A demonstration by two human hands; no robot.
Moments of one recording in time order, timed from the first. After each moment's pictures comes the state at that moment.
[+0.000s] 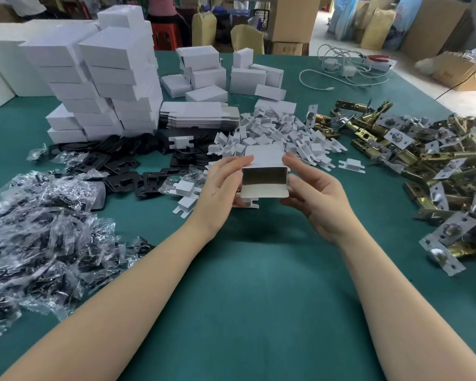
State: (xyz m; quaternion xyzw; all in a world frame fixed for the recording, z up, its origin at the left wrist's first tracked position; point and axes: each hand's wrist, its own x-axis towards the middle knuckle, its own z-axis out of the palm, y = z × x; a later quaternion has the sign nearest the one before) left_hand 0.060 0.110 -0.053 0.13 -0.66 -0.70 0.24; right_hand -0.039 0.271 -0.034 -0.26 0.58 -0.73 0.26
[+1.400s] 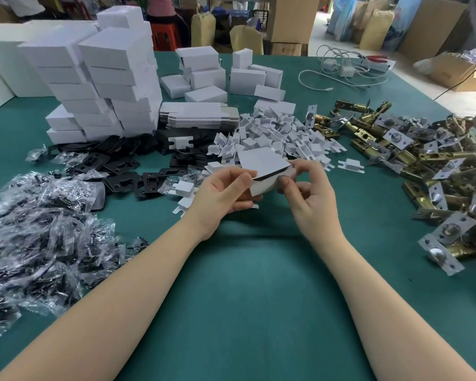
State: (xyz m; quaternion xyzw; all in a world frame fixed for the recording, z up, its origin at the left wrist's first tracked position) left_hand 0.064 0.109 -0.048 0.09 -0.60 -0.78 0.18; right_hand -0.028 0.262 -0.046 -0.37 0.71 -0.60 -0.04
